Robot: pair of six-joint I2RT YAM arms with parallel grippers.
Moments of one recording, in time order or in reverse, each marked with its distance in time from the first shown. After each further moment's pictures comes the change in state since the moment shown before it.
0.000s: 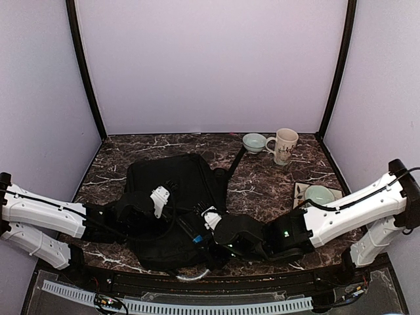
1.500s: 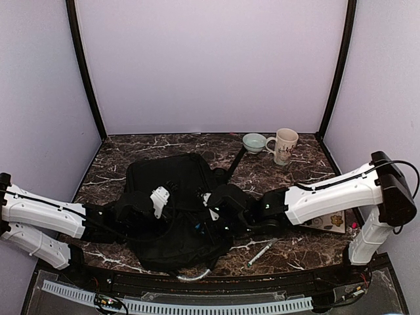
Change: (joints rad) left arm 0.002 -0.005 -0.007 0.013 0.020 0.011; right arm -0.243 0.132 0.082 -0.050 -0.261 0.031
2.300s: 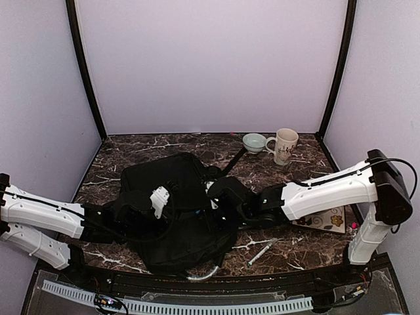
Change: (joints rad) left arm -0.002 -0.013 0.000 0.011 0.038 -0.002; right arm -0.046 0.040 0.038 0.056 0.111 0.027
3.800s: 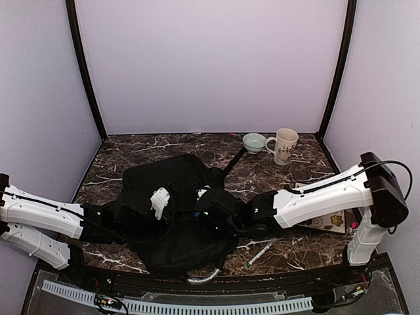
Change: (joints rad) left arm -0.008 -0.006 0.000 -0.004 0.032 -0.002; right arm 0.082 0.040 0.039 -0.042 0.153 -0.056
